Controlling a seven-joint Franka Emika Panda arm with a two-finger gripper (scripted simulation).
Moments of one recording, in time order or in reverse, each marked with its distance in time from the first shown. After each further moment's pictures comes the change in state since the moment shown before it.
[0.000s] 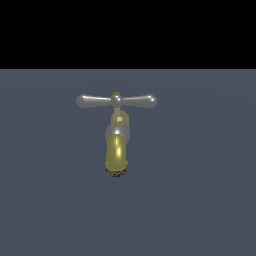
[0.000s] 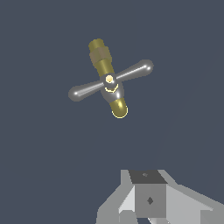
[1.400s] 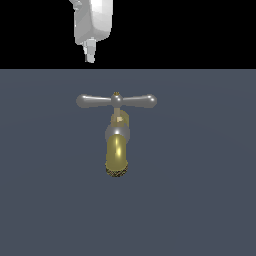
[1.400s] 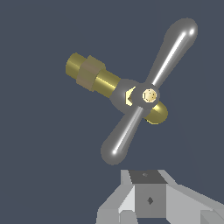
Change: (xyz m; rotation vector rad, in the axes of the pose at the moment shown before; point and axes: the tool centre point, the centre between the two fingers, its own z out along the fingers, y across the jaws) arm 0.101 -0.093 0.132 0.010 -0.031 0.706
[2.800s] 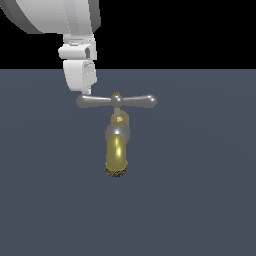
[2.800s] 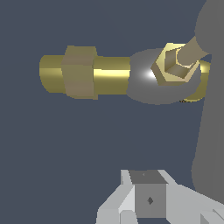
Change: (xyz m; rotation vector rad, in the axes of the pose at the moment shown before) arm 0.006 -0.066 0.115 0.008 0.094 0.488
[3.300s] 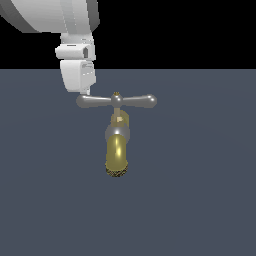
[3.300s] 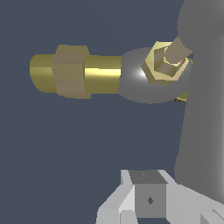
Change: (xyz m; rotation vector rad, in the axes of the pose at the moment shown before) arm -0.001 0.012 0.001 0.001 0.001 0.003
